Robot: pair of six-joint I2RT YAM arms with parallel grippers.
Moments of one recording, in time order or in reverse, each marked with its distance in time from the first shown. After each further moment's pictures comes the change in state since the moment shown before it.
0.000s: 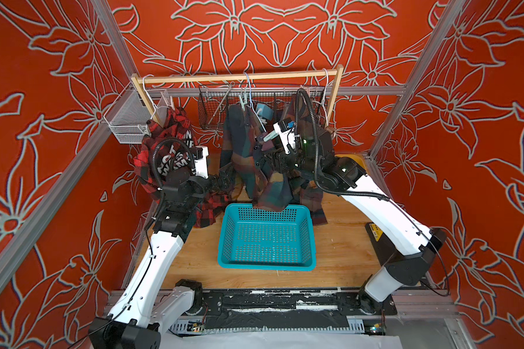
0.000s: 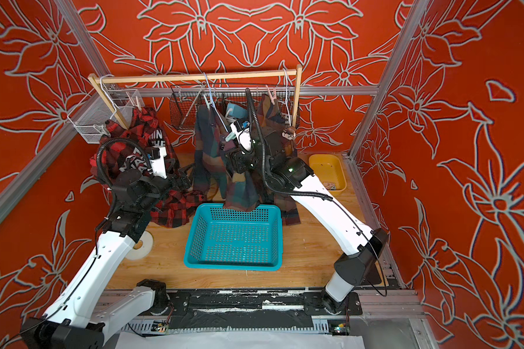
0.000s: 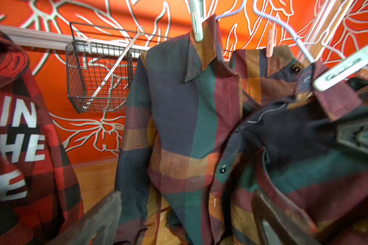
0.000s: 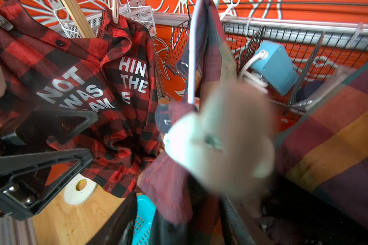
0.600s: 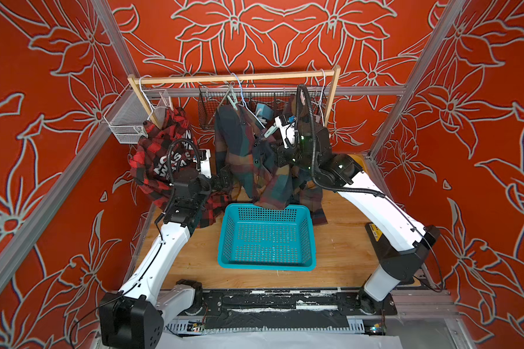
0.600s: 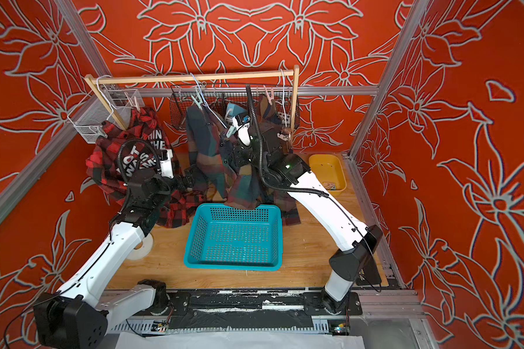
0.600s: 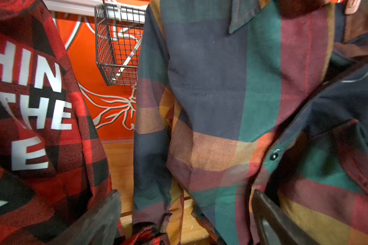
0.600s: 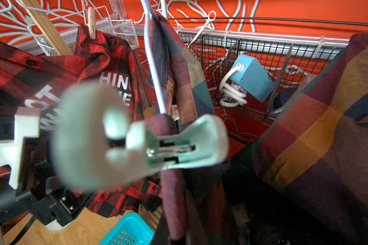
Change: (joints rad) left arm 0.000 0.126 -0.046 0.074 -0.151 0.029; right arm -0.001 0.046 0.066 0.002 0.085 0.020
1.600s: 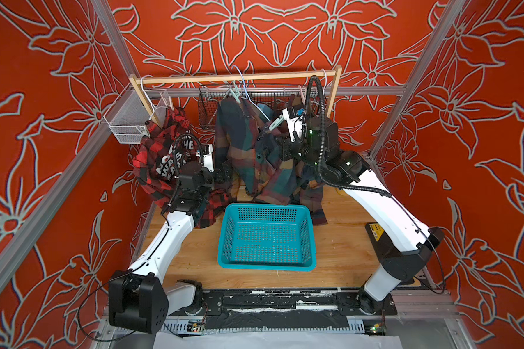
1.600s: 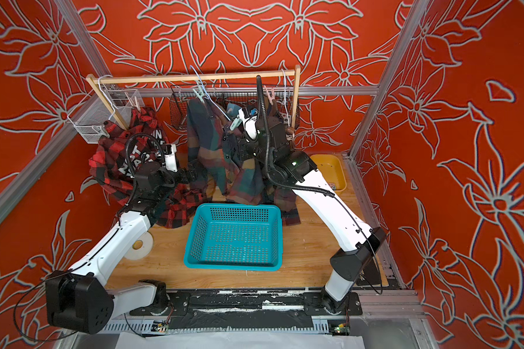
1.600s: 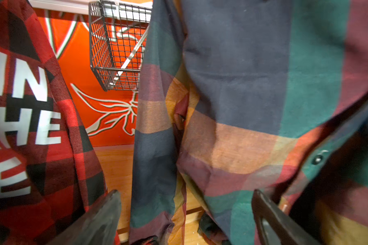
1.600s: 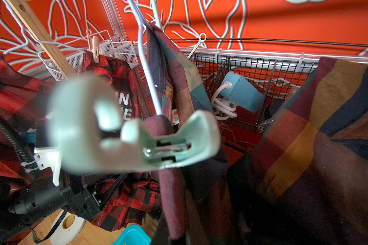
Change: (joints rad) left arm 0.016 0.120 0.050 0.085 0.005 0.010; right arm -0.048 -0.028 0.038 0.005 -0.023 0.027
